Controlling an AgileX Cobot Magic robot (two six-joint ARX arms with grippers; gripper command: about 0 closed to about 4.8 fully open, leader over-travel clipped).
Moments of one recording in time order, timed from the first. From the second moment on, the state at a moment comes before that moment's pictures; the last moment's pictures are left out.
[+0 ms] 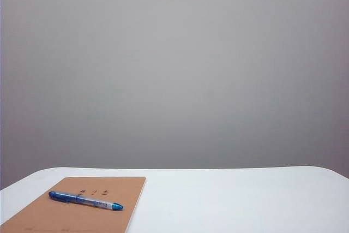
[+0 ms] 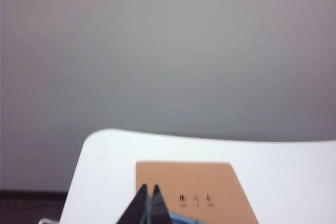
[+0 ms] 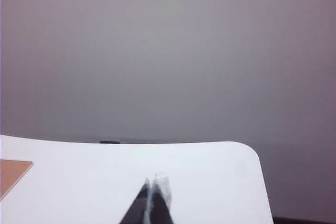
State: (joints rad) left arm -0.31 0.00 0.02 -0.03 -0.18 -0.10; right arm 0.15 0.00 0.01 0.03 -0.02 0.07
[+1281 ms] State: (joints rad) left arm 0.07 0.00 0.00 -0.11 0.10 -0.14; right arm 0.15 0.00 0.01 -0.09 -0.02 0.07
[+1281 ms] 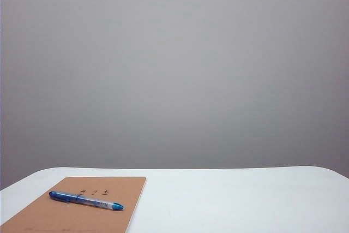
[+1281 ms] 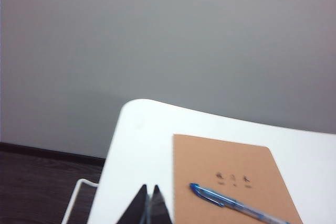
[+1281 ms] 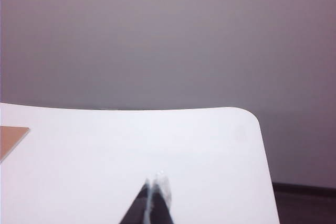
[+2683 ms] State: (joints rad) left arm 0.06 0.00 0.00 -0.17 0.03 -0.13; right arm 0.15 0.00 0.01 -0.18 0.06 0.10
